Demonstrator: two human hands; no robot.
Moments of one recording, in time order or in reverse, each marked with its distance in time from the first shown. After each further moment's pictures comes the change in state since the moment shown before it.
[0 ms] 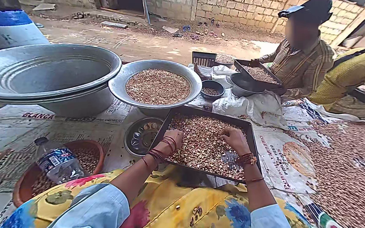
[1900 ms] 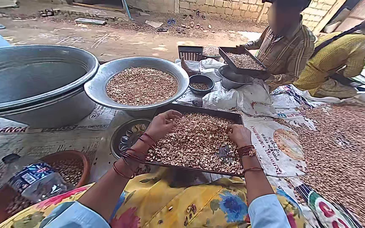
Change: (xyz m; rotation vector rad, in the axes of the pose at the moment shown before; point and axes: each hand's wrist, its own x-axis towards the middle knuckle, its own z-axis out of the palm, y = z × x) left_hand -0.028 -0.006 -0.032 -0.994 0.398 0.293; right_hand -0.005 0.046 -0.011 -0.263 -0.021 0.275
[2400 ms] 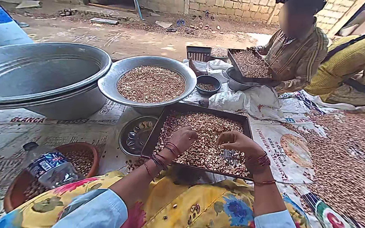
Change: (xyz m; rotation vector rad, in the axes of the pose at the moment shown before) left_hand -0.001 -0.028 0.060 0.613 -0.198 0.186; right_hand -0.022 0.003 -0.004 0.865 -0.395 -0.826
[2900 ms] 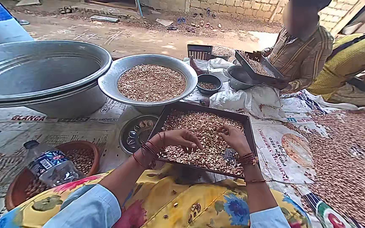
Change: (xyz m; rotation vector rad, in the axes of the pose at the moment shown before) left_hand -0.001 -0.024 -0.032 -0.722 -0.488 0.150; right_hand 0.031 -0.002 0.024 -0.533 0.419 0.511
